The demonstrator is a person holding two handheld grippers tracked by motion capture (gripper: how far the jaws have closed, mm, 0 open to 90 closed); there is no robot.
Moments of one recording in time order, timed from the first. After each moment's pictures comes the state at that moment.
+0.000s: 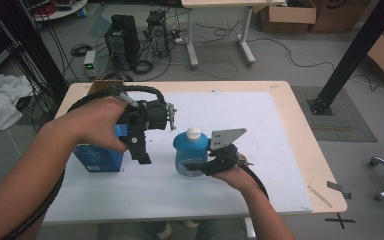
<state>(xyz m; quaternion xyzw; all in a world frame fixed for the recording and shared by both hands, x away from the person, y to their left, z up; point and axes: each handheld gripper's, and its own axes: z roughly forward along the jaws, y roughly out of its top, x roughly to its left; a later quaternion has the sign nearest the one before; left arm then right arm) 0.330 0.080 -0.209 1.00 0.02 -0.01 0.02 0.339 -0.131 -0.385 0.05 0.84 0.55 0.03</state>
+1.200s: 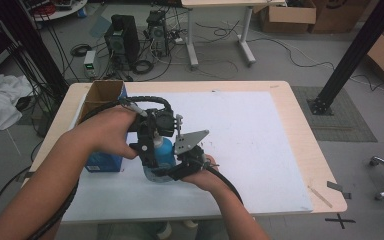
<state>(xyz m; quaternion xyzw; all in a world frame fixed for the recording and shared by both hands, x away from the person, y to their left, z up) 0.333 0.069 -0.240 1.00 0.03 0.01 0.01 0.337 -0.049 -0.388 0.00 0.83 0.55 0.00</state>
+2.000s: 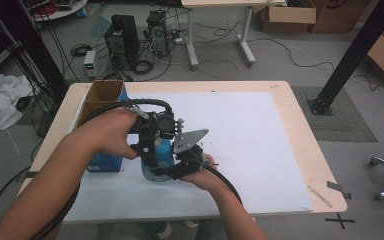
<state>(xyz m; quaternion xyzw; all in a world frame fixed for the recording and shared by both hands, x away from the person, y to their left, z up) 0.332 0.066 -0.245 1.00 0.03 0.02 -0.01 0.337 -0.048 -0.385 0.00 0.83 0.56 0.00</state>
